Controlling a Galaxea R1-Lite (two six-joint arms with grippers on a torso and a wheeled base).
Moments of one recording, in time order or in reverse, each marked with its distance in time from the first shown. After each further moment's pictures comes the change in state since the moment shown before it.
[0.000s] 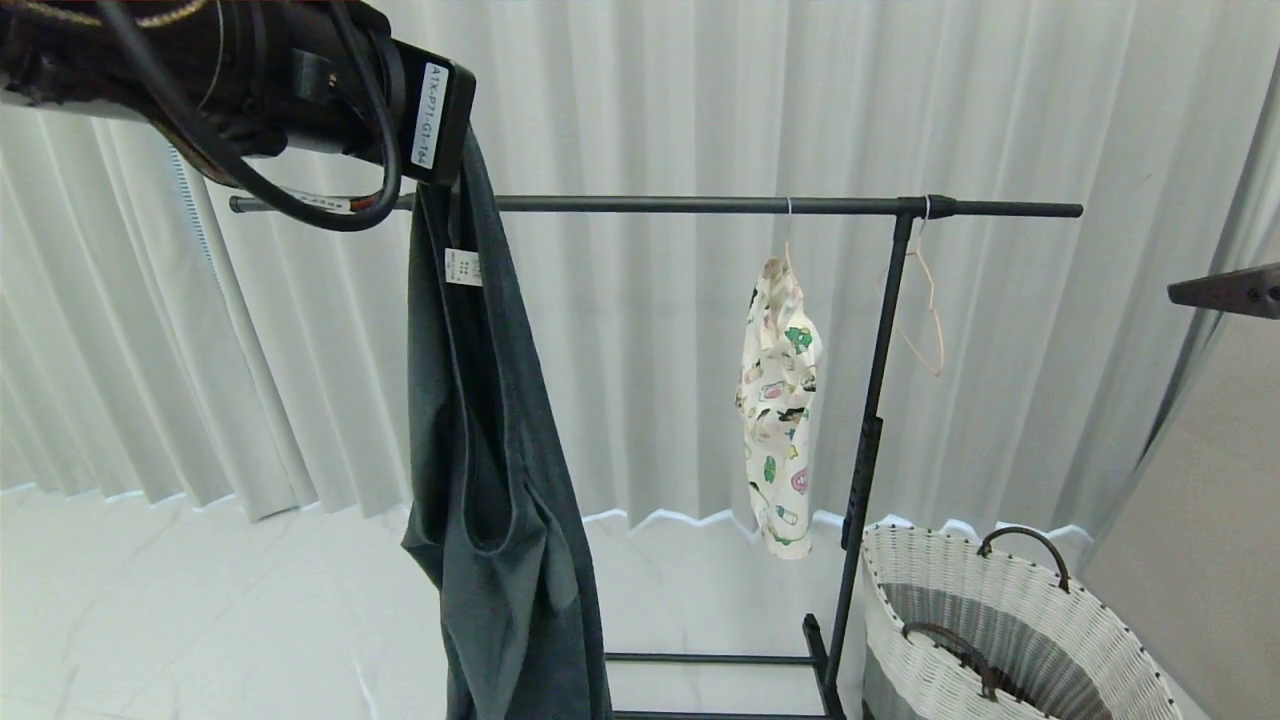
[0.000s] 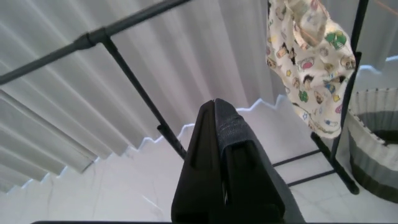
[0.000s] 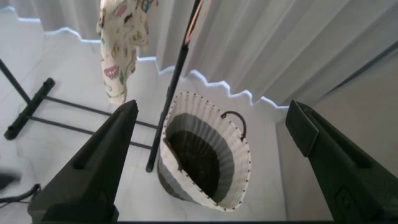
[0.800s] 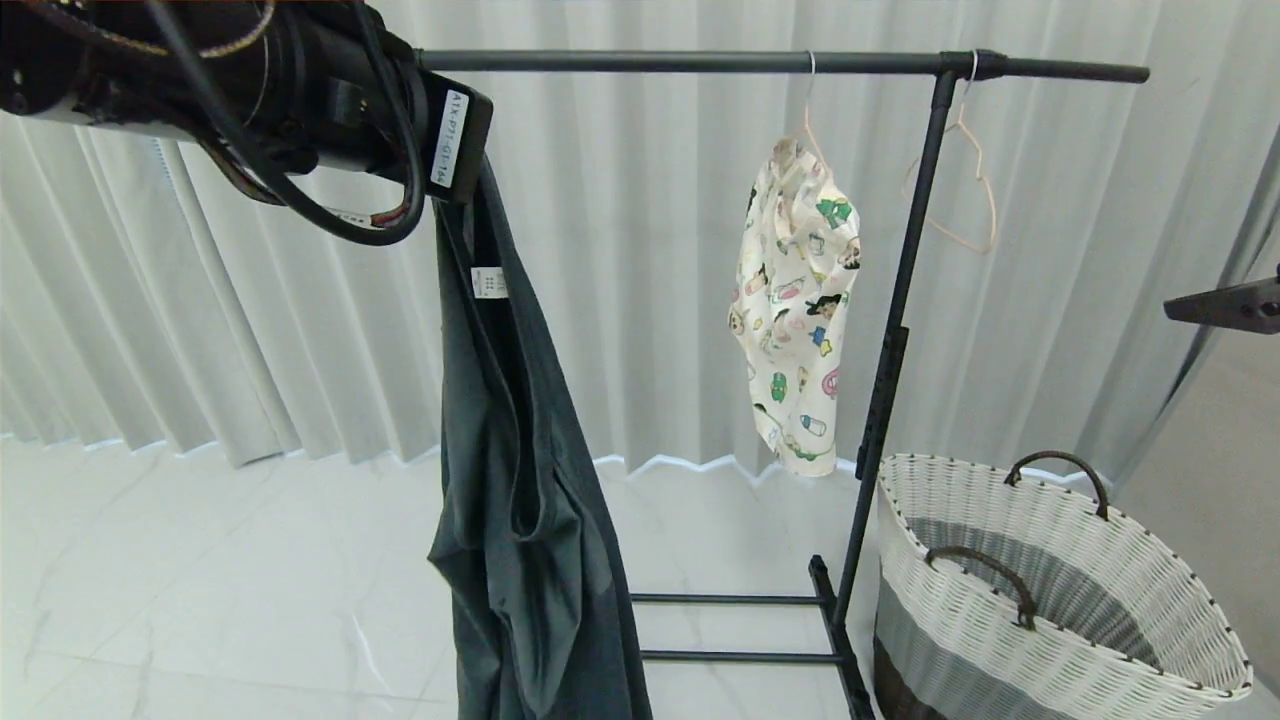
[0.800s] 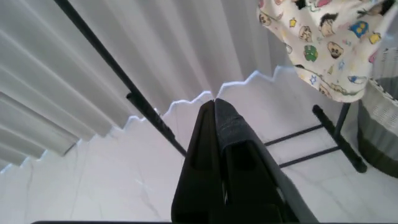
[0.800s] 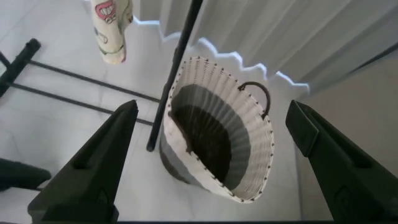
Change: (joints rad) left arm 0.004 0.015 0.001 0.004 0.000 0.000; right arm 0.000 0.002 0.001 0.028 -0.011 -0.023
